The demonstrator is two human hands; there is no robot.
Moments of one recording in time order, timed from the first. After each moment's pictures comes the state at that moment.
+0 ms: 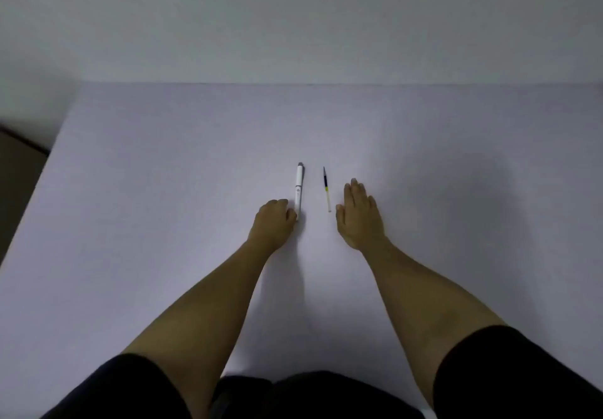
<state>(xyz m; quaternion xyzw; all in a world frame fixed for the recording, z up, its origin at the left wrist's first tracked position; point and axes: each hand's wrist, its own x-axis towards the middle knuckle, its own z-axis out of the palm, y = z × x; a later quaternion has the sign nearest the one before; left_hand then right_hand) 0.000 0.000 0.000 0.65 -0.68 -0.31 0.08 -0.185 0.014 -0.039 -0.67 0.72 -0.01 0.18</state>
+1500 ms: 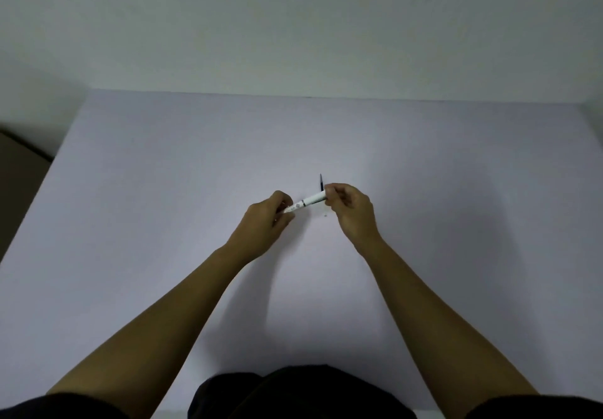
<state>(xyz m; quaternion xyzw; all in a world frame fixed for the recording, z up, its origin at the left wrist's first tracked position) 0.029 0.023 0.055 0.53 -0.76 -0.33 0.20 -0.162 0.024 0.042 -0.46 0.65 -0.42 0.43</state>
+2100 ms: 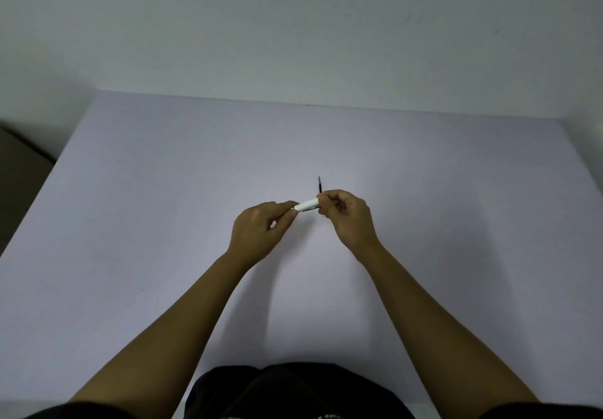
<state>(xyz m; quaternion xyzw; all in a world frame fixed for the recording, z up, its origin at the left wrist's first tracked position) 0.030 0.050 0.068 0.55 -0.76 -0.23 0.27 -0.152 0.052 0.069 -0.50 0.62 -0.42 0.43</state>
